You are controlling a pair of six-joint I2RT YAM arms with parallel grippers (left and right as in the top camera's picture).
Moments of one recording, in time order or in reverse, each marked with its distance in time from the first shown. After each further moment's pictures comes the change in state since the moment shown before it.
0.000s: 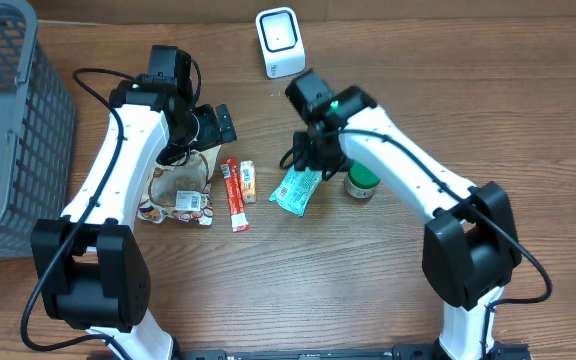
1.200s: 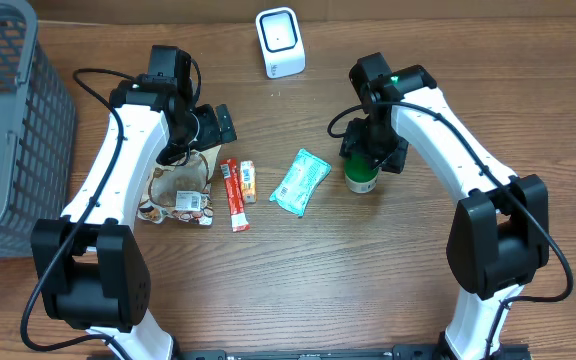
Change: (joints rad) left arm 0.000 0.000 0.000 0.000 0.000 0.000; right arm -0.219 -0.017 -0.060 -0.119 0.000 0.113
